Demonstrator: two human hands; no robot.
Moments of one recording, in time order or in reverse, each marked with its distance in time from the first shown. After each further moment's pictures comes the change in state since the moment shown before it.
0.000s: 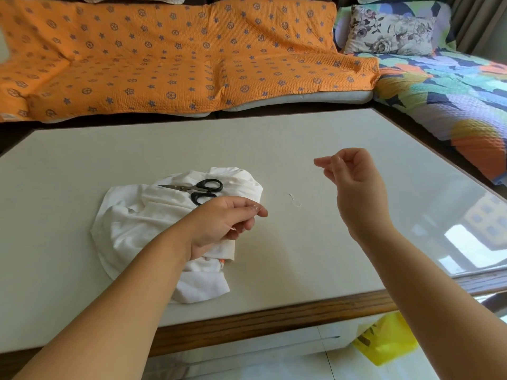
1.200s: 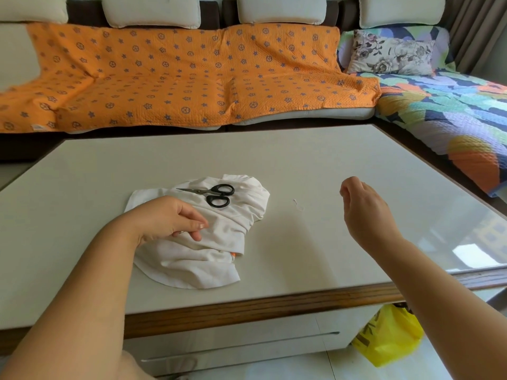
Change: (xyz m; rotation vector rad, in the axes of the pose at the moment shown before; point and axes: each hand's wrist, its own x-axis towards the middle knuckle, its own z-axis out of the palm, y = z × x) left_hand -0.060 0.003 -0.084 0.492 0.151 -0.177; right_hand -0.003 0.031 -0.037 -0.861 -0.133 -0.328
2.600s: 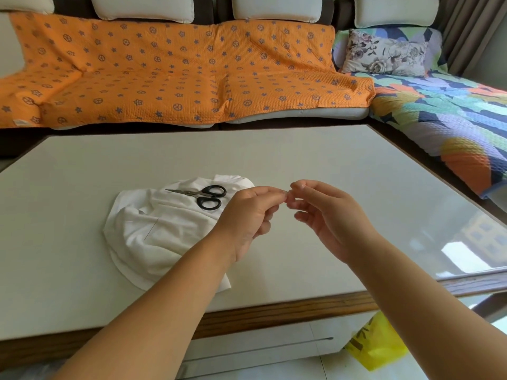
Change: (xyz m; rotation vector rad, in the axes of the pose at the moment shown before) left_hand 0.010 0.102 0.104 -0.818 0.041 0.224; right_hand -0.006 -0.072 -0.025 1.385 -0.384 0.454
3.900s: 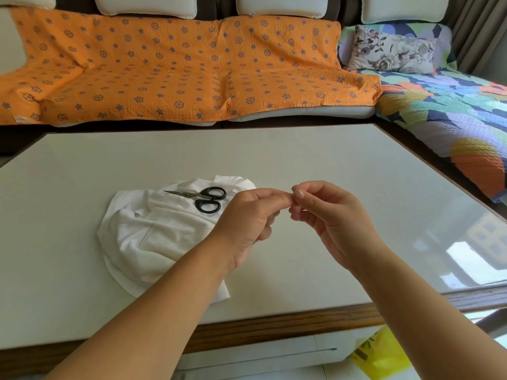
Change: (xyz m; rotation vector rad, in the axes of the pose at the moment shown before) left_hand 0.003 0.004 0.000 0.050 -0.039 0.026; right_hand 0.011 0.008 -0.005 0.048 -0.095 -0.133
